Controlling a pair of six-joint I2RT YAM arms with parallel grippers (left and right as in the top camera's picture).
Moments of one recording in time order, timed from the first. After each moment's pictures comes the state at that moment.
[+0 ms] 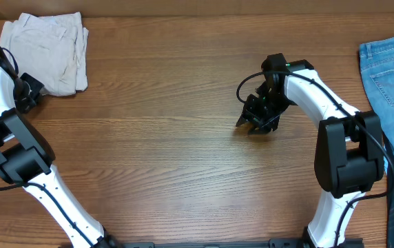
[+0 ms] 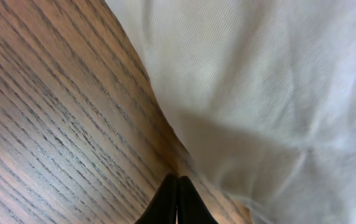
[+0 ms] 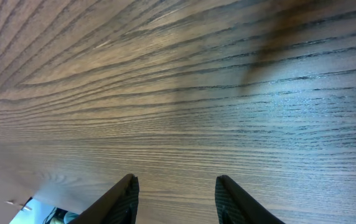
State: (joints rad) left arm 0.54 2.45 2.08 -0.97 0.02 -0.49; right arm 0.20 2.05 1.48 -1.10 -0.50 0.56
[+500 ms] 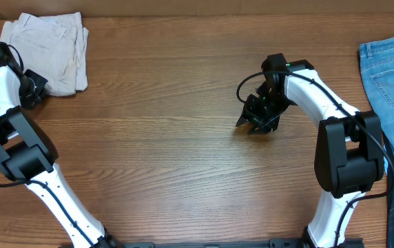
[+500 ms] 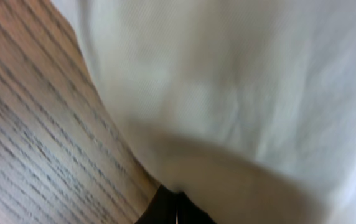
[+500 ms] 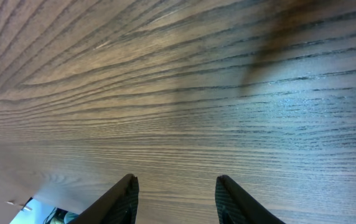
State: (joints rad) left arm 0.52 2.46 2.08 -0.92 0.02 -0.55; right arm 0.20 2.05 1.48 -1.10 -0.50 0.56
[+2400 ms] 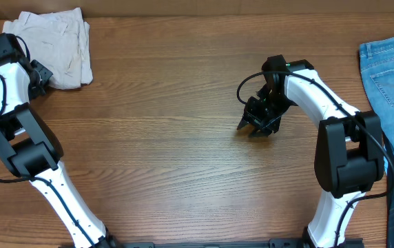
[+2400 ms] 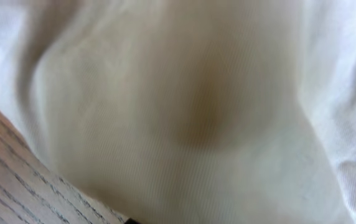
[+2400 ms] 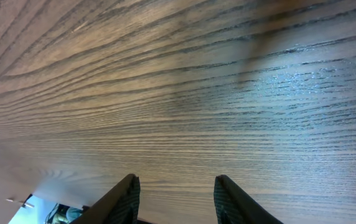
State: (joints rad) left arm 0.47 2.47 2.08 -0.77 -0.04 -0.47; right arm 0.20 2.05 1.48 -1.15 -0.50 0.57
